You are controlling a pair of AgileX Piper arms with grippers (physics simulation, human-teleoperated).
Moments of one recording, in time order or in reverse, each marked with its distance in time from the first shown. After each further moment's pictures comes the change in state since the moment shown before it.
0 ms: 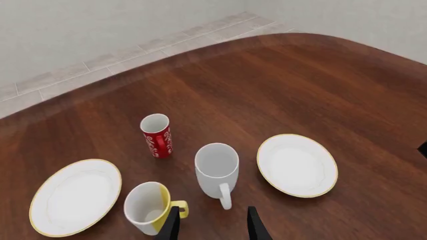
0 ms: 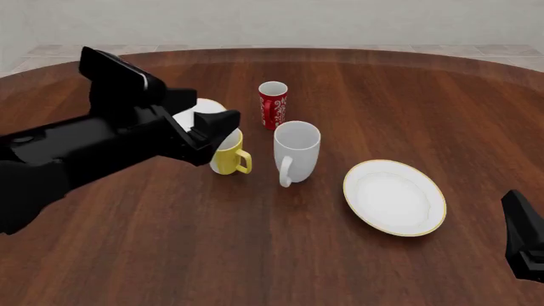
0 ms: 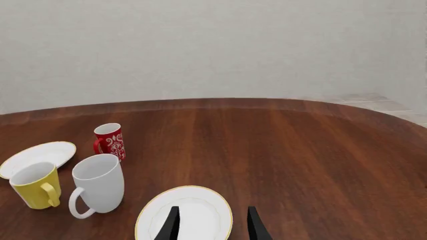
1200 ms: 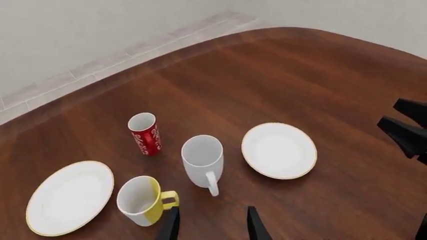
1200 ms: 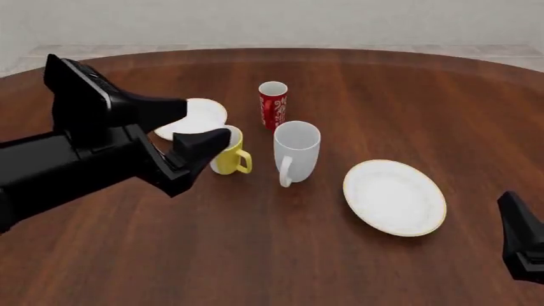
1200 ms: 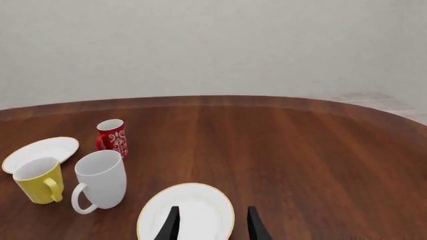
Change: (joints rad) left arm -0.066 -0.154 0.051 0.105 0.038; right arm 0.015 0.007 0.001 0.004 -0.007
